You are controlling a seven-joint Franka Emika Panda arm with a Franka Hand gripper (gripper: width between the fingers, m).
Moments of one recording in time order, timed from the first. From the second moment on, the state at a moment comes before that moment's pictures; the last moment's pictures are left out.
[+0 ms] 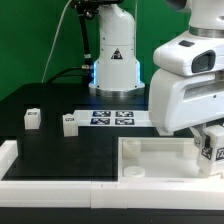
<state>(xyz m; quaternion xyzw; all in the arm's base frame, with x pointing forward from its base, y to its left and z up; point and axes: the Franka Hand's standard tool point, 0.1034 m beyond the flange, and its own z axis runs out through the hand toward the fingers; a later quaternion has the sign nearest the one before) 0.633 0.121 0.077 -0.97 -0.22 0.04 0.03</state>
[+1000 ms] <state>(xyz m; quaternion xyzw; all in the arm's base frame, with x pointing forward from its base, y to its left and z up) 0.634 0.119 0.075 -0.97 0.23 0.05 0.05</state>
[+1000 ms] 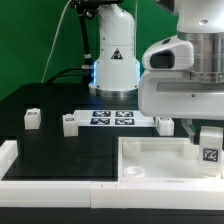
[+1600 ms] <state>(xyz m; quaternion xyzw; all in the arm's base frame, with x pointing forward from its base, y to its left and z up) 0.632 0.129 0.074 -0.85 0.52 0.07 0.03</state>
